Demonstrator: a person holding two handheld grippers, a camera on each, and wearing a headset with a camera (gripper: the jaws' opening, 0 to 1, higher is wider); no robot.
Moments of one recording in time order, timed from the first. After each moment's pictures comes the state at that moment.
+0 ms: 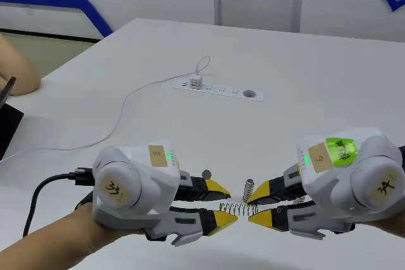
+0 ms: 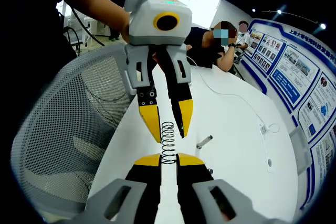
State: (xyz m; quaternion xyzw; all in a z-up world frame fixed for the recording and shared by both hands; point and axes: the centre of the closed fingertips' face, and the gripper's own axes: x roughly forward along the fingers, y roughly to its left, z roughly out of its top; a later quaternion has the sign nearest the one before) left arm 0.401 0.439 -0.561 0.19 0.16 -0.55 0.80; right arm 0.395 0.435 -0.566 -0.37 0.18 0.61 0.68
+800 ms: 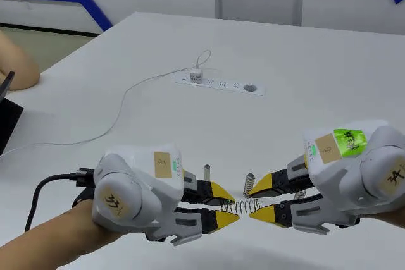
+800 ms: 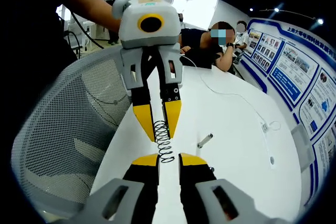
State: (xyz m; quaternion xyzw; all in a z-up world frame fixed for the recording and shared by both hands) left arm 0.391 0.434 -0.564 0.25 0.13 -0.58 0.77; right arm 0.397 0.429 -0.570 -0.35 0.18 0.61 0.68
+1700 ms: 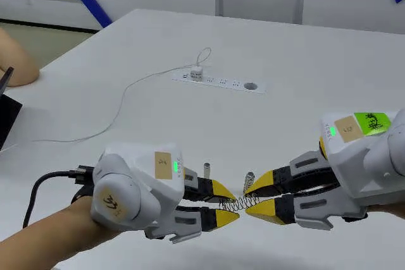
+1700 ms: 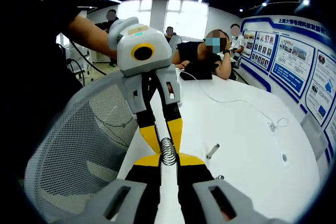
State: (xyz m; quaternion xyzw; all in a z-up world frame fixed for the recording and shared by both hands) left arm 0.392 0.434 -0.564 0.26 0.12 -0.58 0.76; right arm 0.386 0.441 -0.545 -0.25 0.18 0.65 0.70
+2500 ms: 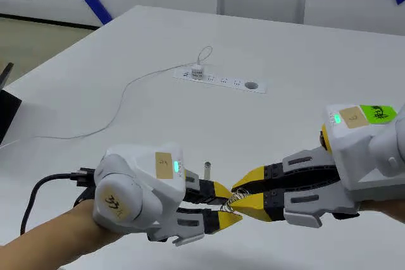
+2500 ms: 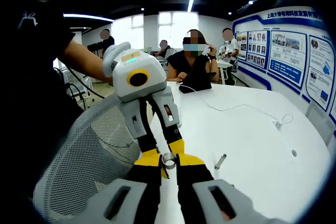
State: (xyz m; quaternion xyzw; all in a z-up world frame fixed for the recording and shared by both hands) left arm 0.390 0.434 -0.566 0.23 0.13 -0.58 0.77; right arm 0.382 0.461 -0.532 -0.17 0.18 0.65 0.71
